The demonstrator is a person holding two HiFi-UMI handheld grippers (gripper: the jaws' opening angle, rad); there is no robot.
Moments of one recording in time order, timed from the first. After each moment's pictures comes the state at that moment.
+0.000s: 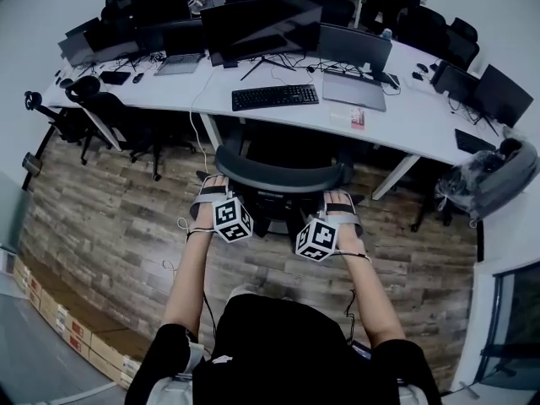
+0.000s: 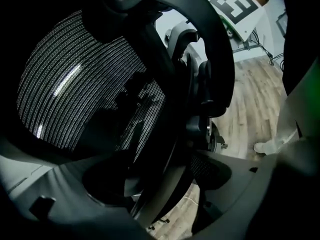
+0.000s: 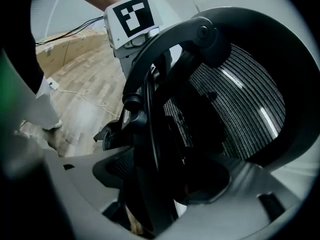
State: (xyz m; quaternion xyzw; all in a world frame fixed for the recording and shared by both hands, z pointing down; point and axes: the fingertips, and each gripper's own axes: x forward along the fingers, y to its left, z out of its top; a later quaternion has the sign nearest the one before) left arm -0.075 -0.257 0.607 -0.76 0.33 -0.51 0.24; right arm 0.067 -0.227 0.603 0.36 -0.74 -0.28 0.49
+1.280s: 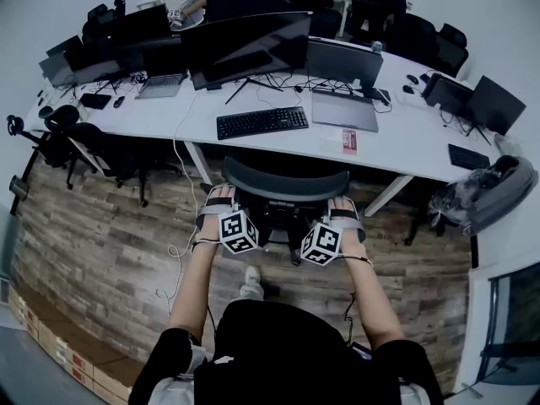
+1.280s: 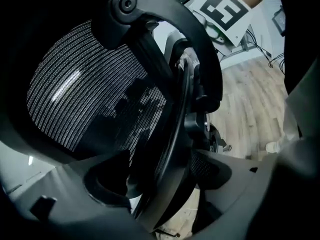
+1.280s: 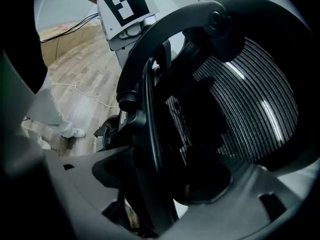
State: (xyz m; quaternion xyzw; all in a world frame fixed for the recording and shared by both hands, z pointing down) left arm -0.044 -0.373 0.606 -0.78 0.31 -0.48 0.26; right arm 0.098 -0.347 0.609 0.37 -0.72 -0.26 0.53
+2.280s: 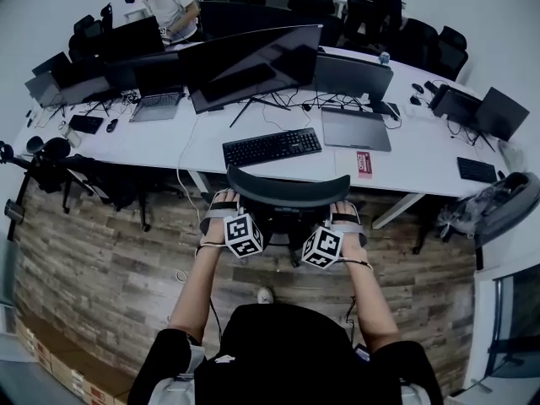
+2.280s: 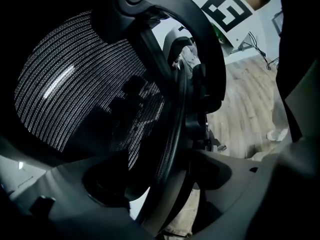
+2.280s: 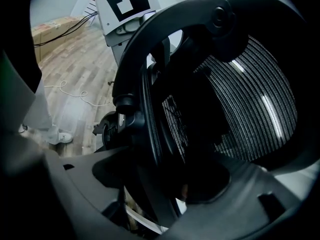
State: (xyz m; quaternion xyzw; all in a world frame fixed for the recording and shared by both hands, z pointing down) left arm -0.105 -0.513 0.610 -0.79 0.27 -0.49 0.26; right arm 0.035 -0.484 0.609 0.40 -0.70 -0.24 0.54
